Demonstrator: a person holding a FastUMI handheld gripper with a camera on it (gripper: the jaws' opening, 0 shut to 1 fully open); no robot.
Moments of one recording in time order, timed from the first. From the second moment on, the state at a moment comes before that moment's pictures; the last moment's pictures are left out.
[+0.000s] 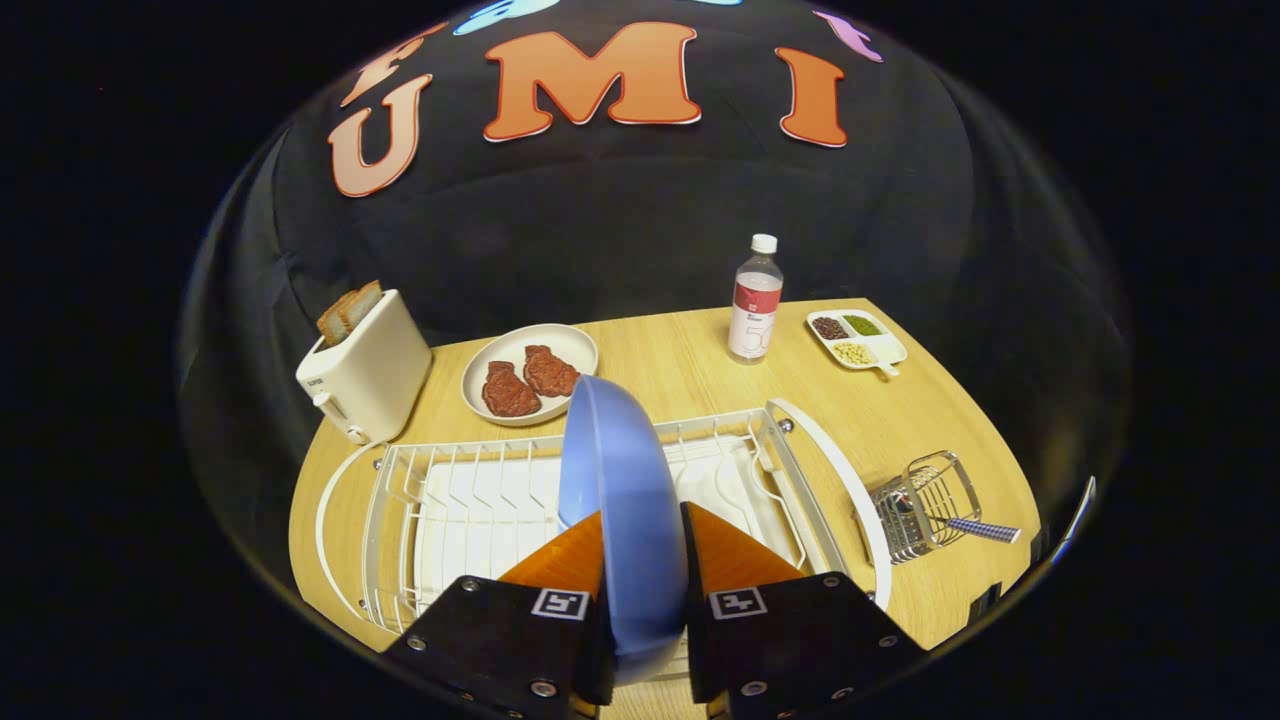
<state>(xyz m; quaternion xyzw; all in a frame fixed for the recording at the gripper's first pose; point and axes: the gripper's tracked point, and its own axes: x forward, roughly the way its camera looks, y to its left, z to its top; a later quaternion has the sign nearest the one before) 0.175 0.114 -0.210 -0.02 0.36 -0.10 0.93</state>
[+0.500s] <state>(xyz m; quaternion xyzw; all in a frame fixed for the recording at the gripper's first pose) 0.185 0.127 -0.149 -0.10 0.30 -0.11 0.94</state>
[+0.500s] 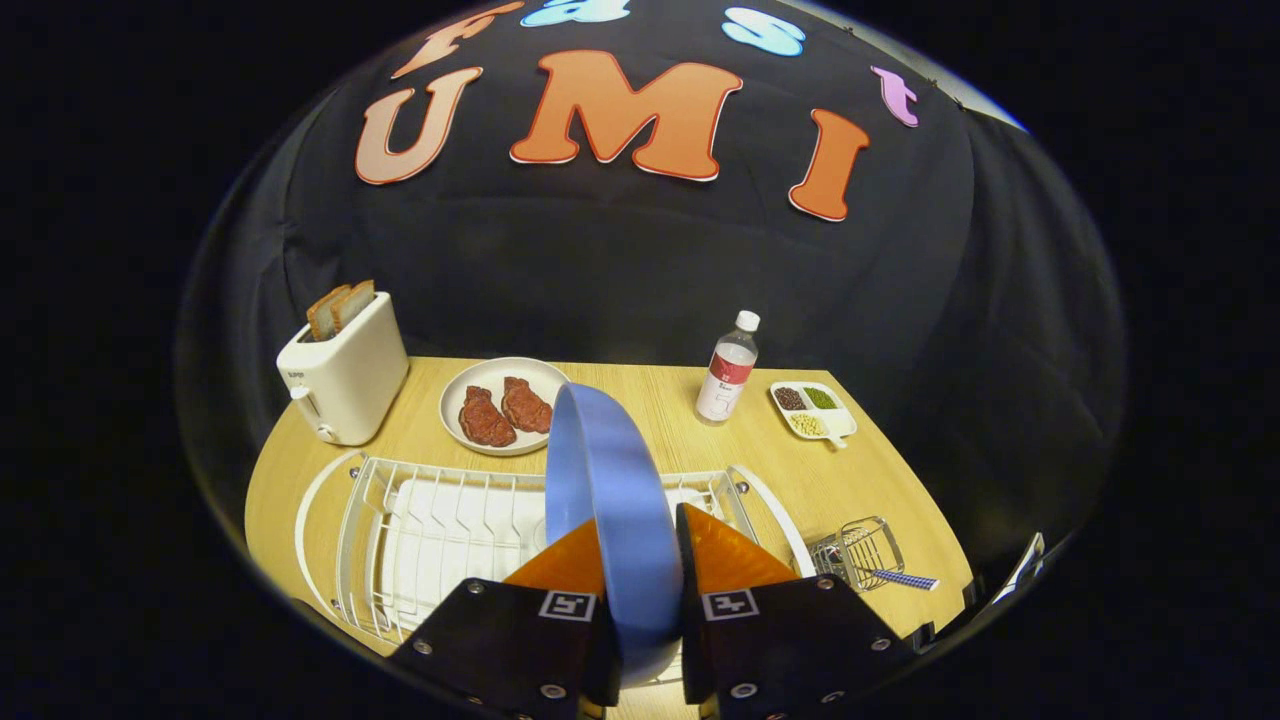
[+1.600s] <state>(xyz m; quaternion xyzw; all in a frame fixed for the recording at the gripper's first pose) -0.028 0.086 -0.182 0.14 0.34 -0.06 0.93</state>
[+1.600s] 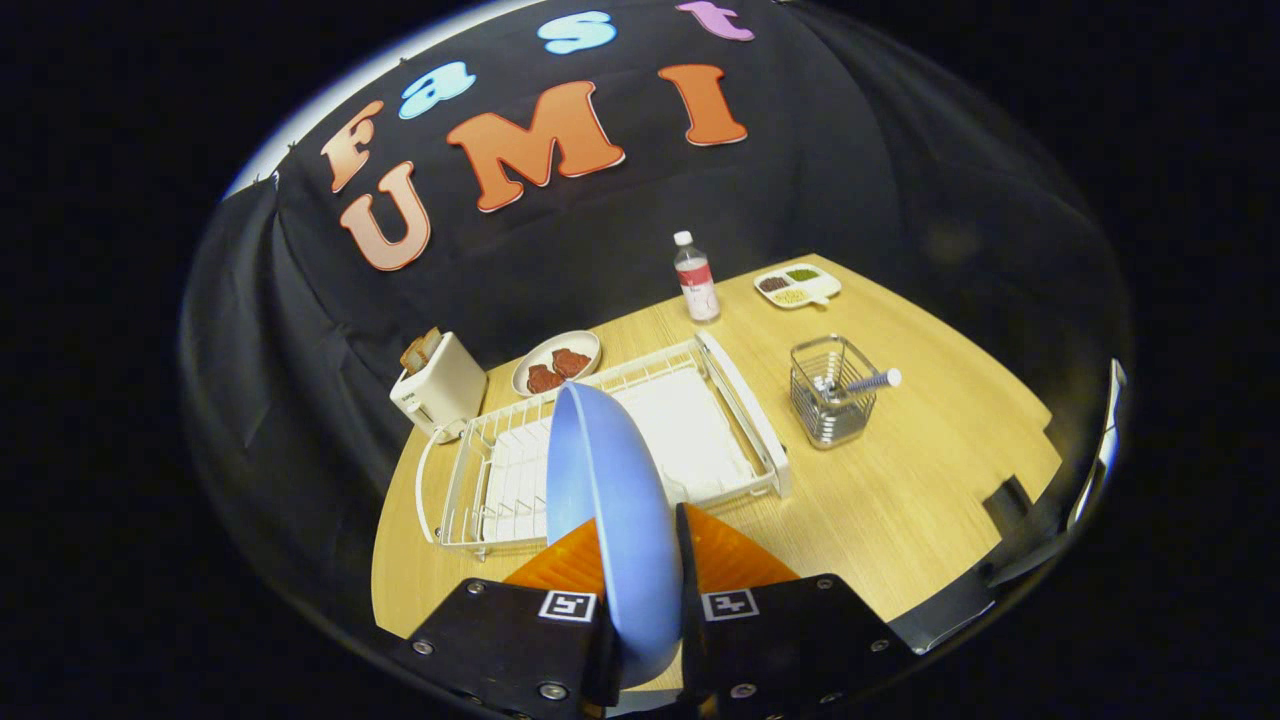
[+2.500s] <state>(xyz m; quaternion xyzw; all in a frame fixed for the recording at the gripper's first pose) -0.079 0.120 -0.323 0.39 0.42 -0.03 0.82</state>
